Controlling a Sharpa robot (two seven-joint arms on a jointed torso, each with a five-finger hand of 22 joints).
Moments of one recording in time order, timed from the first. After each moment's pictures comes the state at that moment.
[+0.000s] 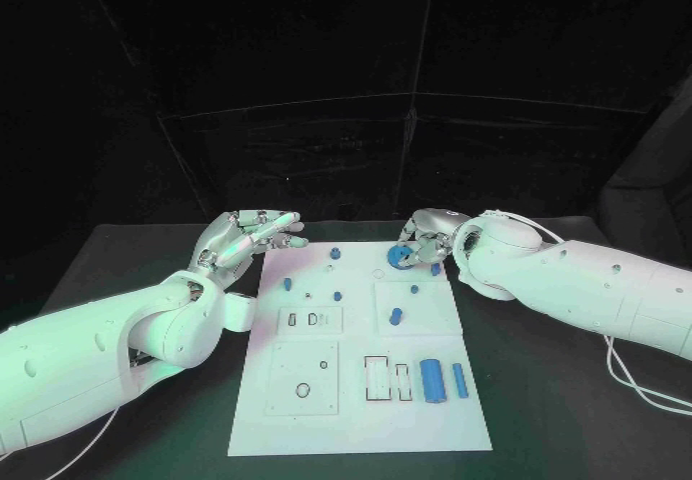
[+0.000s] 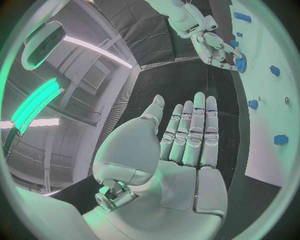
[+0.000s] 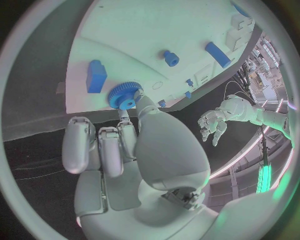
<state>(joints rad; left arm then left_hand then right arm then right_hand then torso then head) 1.20 -0.87 -0.04 1.53 -0.07 -0.27 0.63 1.25 0.11 -0.02 -0.06 0.04 0.97 0.22 0.13 0.07 1.05 0.16 0.14 0.07 1.12 0.11 0.25 0.13 0.18 0.88 0.23 0.32 0.14 1.28 -0.68 0.00 1.27 -1.49 -0.16 -0.22 1.45 0.01 0.02 0.07 0.20 0.91 0.16 0.17 0.07 1.42 0.07 1.39 1.31 1.47 -0.01 1.52 1.31 0.08 1.43 0.09 1.41 1.24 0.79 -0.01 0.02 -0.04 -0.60</state>
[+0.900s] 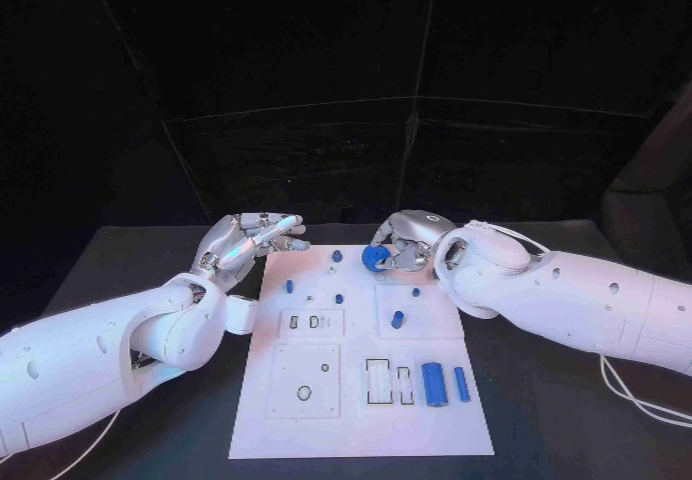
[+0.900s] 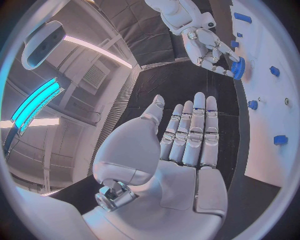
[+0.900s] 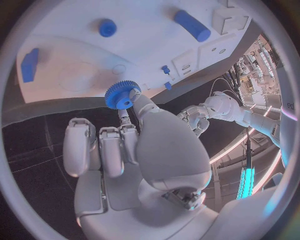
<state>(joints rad) 1.20 -0.87 -0.04 1.53 -0.07 -0.27 0.62 1.25 0.11 -0.02 -0.06 0.04 0.97 0.22 0.13 0.07 1.05 0.16 0.14 0.07 1.12 0.11 0.25 0.13 0.18 0.88 0.23 0.32 0.14 1.28 -0.68 0.00 1.42 -1.55 -0.29 -0.23 1.42 0.01 0.17 0.03 0.18 0.95 0.16 0.17 0.06 1.46 0.05 1.43 1.31 1.46 -0.01 1.52 1.31 0.08 1.44 0.09 1.44 1.28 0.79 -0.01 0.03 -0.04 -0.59</state>
